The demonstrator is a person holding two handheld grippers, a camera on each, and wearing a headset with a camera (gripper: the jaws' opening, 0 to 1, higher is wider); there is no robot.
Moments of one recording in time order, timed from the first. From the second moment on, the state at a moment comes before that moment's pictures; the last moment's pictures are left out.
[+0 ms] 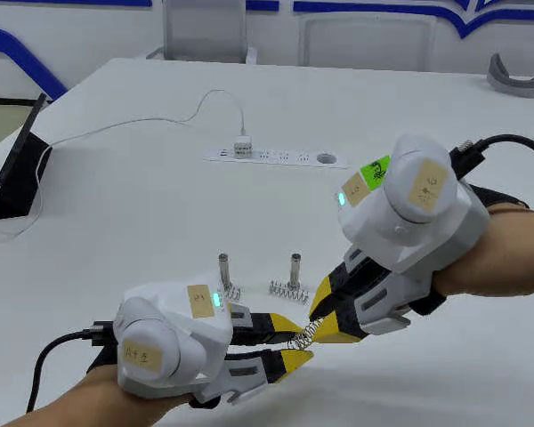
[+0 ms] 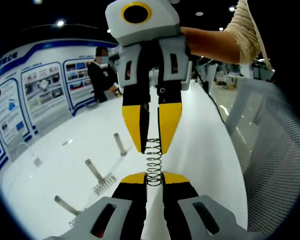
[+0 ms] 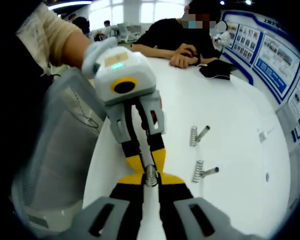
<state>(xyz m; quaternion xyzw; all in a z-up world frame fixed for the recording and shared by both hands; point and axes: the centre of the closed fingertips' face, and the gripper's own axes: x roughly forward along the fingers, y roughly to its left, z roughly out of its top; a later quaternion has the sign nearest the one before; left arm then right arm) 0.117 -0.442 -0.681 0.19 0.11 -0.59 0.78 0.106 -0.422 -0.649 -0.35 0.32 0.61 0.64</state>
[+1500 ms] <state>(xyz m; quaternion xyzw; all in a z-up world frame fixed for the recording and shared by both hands) 0.125 -0.443 -0.669 0.15 0.10 -0.58 0.79 0.113 -0.414 -0.657 -0.35 0.33 0.60 0.64</state>
